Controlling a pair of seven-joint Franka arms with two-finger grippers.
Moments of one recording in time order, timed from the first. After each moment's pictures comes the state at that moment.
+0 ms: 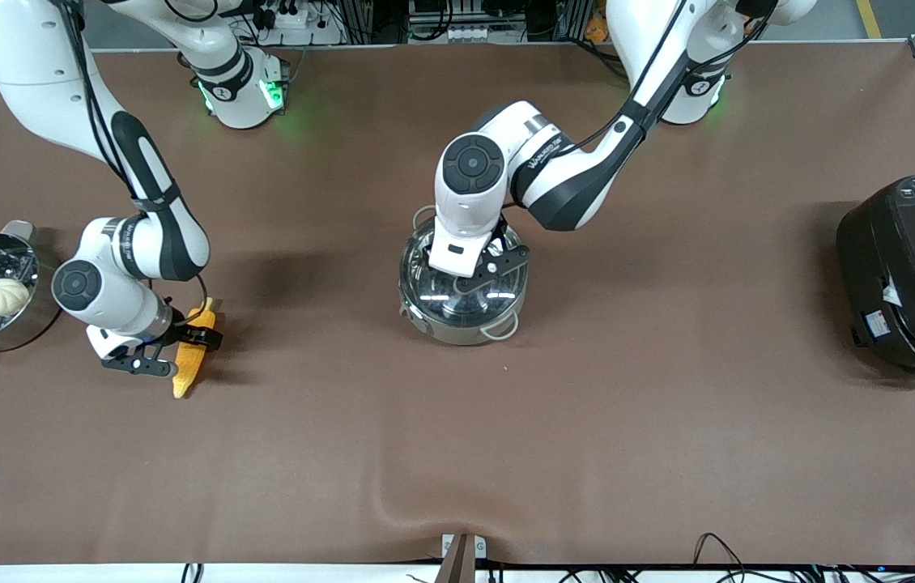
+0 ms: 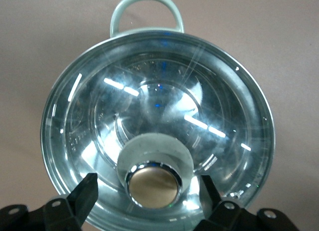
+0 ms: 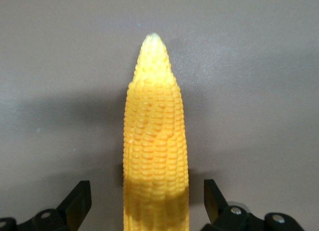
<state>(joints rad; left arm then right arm) -0.63 0.63 -0.22 -1.36 0.02 1.93 -1.30 0.06 0.54 -0.08 -2.00 0.02 2.53 0.12</state>
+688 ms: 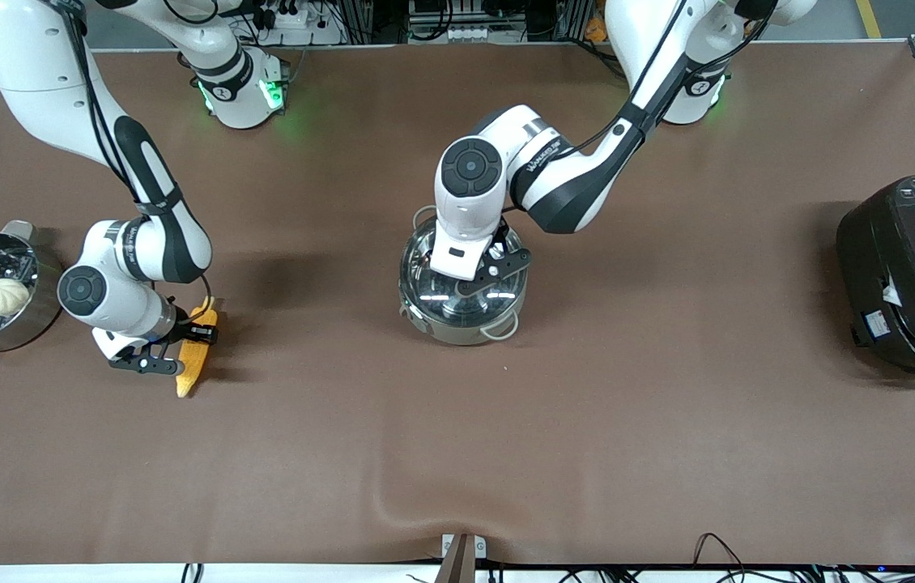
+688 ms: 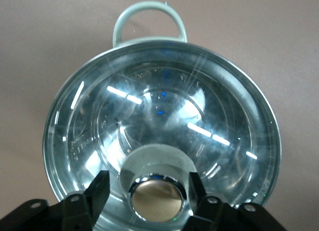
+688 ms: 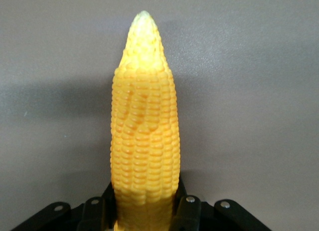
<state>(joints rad) -0.63 0.64 -0.22 -1.36 0.05 1.93 -1.30 0.06 0.54 -0.08 -1.99 0.02 2.46 0.09</state>
